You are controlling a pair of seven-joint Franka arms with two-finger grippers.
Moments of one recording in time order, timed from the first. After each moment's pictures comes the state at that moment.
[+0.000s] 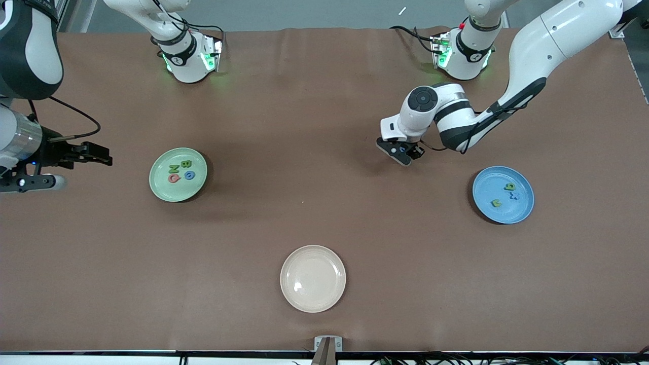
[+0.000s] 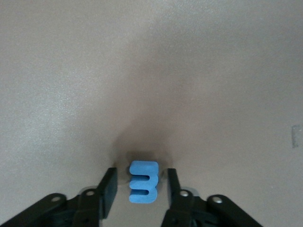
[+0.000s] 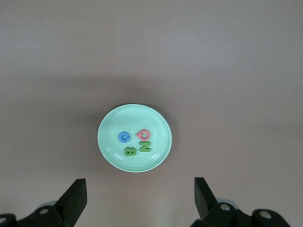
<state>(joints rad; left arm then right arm) 0.56 0.69 -1.10 -2.38 0.98 2.38 -0.60 -0.01 0.12 -0.03 -1.66 0.00 1.64 -0.12</state>
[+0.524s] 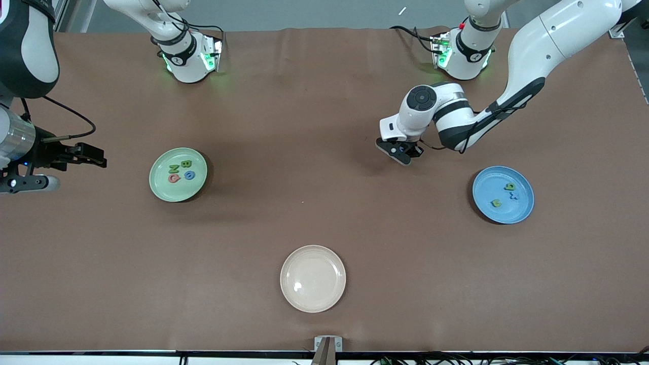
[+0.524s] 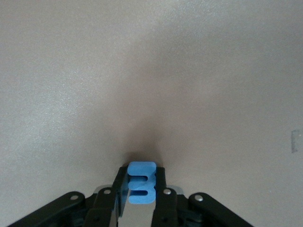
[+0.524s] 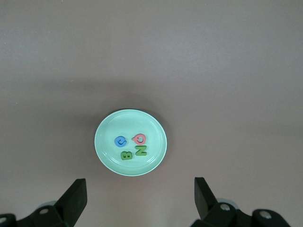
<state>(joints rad) 0.56 0.69 -1.10 -2.38 0.99 2.38 -0.63 -0.01 0.13 -0.03 -1.63 0.00 1.63 -0.11</state>
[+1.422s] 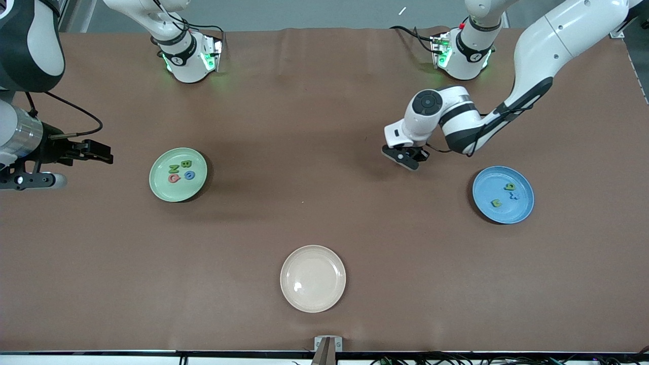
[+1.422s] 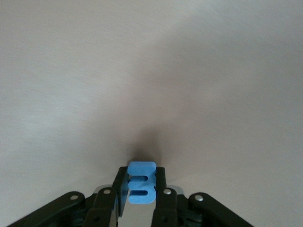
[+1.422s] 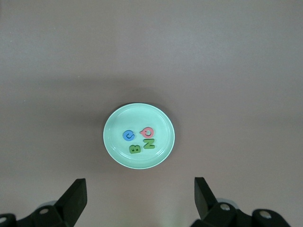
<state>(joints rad) 0.61 0.68 -1.11 -2.34 0.99 2.34 -0.67 0.00 0.13 -0.01 -1.61 0.00 1.58 -0.05</state>
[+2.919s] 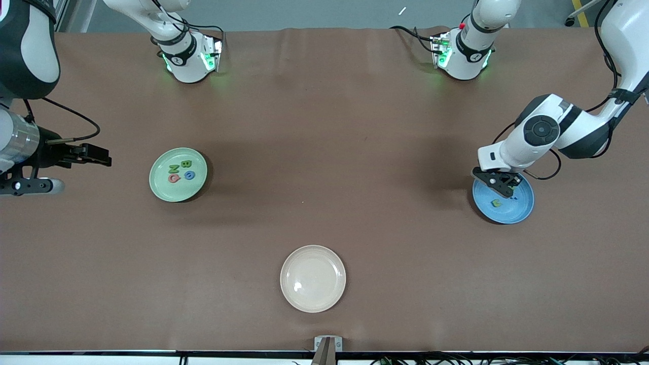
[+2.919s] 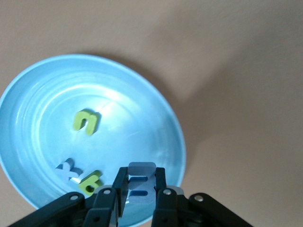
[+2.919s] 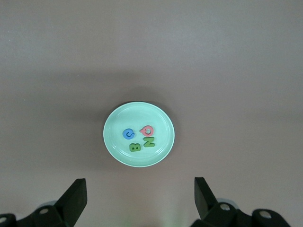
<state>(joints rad) 1.19 0.68 -1.24 -2.29 1.04 2.17 -0.02 0.00 0.16 -0.02 -1.55 0.00 1.54 -0.05</state>
